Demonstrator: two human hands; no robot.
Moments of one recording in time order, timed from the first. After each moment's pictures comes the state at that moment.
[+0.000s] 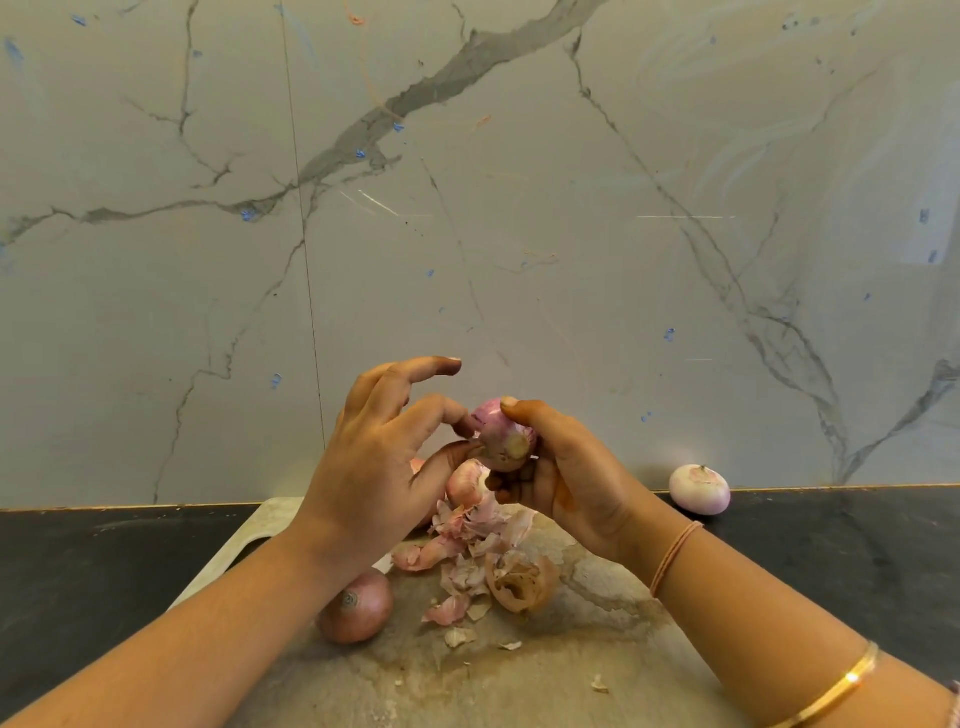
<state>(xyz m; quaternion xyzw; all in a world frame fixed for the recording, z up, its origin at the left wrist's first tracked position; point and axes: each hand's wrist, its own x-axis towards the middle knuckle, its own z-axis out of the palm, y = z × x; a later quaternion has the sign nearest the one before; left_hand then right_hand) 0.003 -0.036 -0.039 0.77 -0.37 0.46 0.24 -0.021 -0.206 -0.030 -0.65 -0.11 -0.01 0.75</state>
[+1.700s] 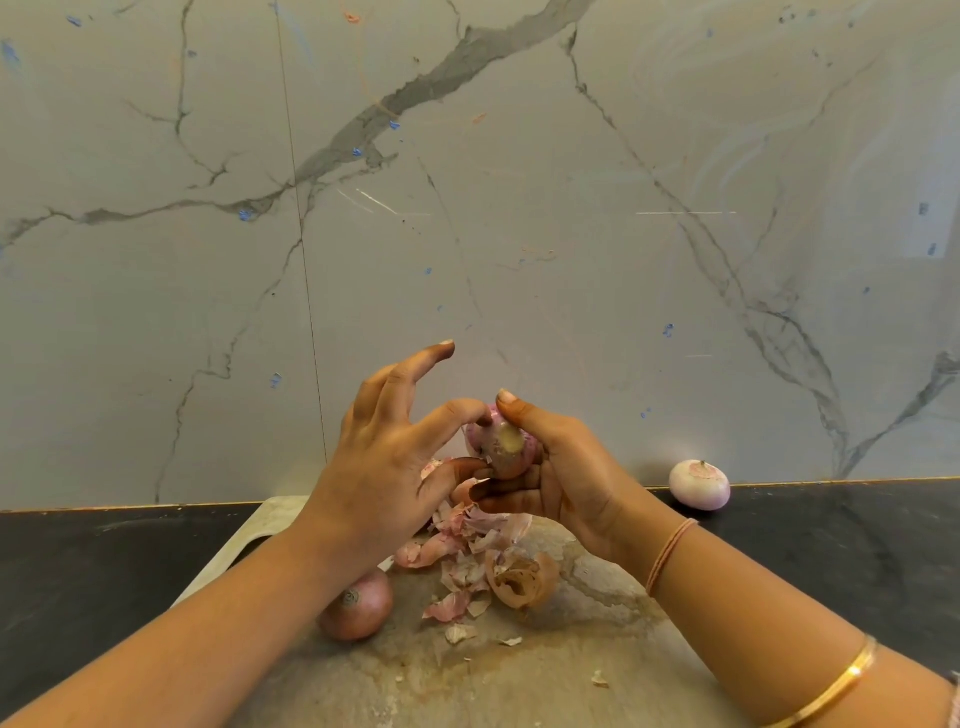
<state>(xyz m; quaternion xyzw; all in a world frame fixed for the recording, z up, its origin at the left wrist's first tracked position) 0.006 -0.035 -0.043 0.81 -0.37 0.42 0.17 -0.026 -0.207 -0.028 -0.67 -0.08 0.02 0.74</state>
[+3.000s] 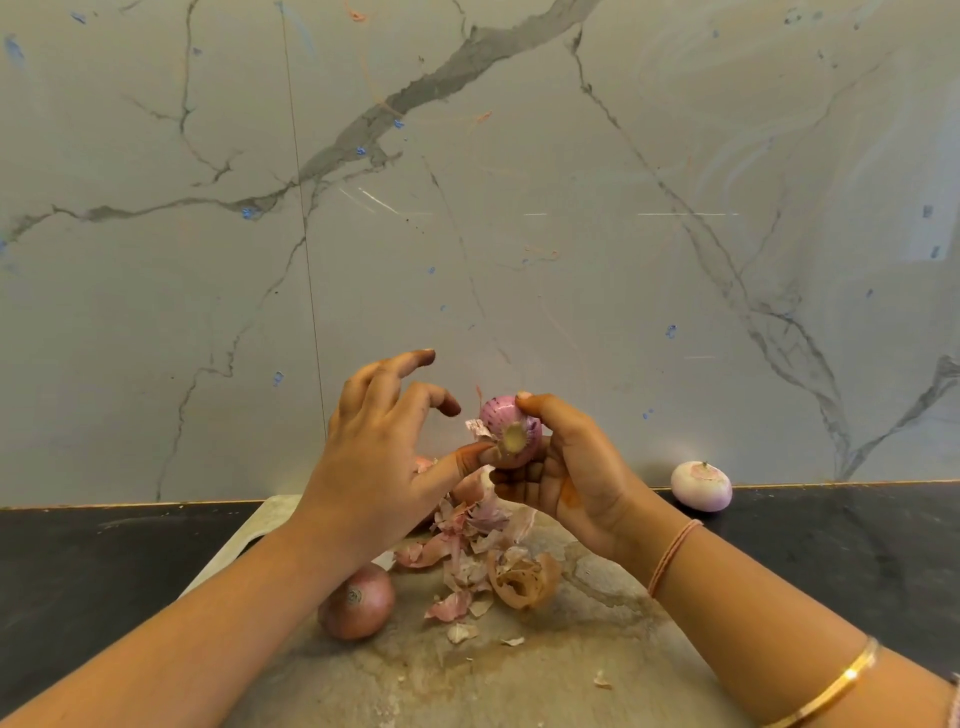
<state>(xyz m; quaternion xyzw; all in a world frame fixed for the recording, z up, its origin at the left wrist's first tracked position) -0.001 -0.039 -0.037 0.84 -0.27 0.38 0.26 -0.018 -0.207 -0.033 -0.62 -0.04 0.00 0.78</state>
